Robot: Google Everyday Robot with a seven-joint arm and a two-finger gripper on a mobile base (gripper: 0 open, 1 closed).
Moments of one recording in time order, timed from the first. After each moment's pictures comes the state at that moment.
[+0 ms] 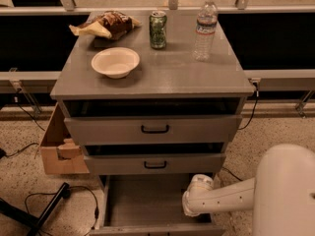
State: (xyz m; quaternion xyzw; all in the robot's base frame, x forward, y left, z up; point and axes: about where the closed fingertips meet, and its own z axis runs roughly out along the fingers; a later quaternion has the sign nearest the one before) arm 0.488 -0.147 0.247 -0.71 0.69 -0.04 0.09
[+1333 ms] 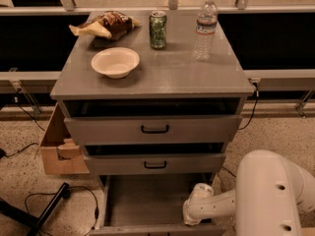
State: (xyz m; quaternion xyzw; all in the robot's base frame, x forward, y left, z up) arm 0.472 -0.152 0.165 -0.71 0.70 0.01 0.07
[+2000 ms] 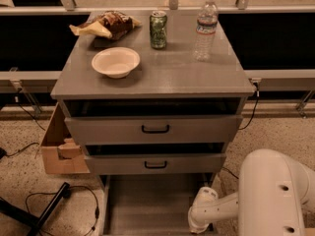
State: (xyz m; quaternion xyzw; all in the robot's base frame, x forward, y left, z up) arm 0.436 -0.171 0.167 -0.71 0.71 0.02 0.03
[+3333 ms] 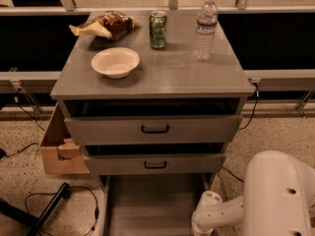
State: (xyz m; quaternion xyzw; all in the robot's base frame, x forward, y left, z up) arm 0.403 -0.188 0.170 -0.70 0.72 0.03 0.01
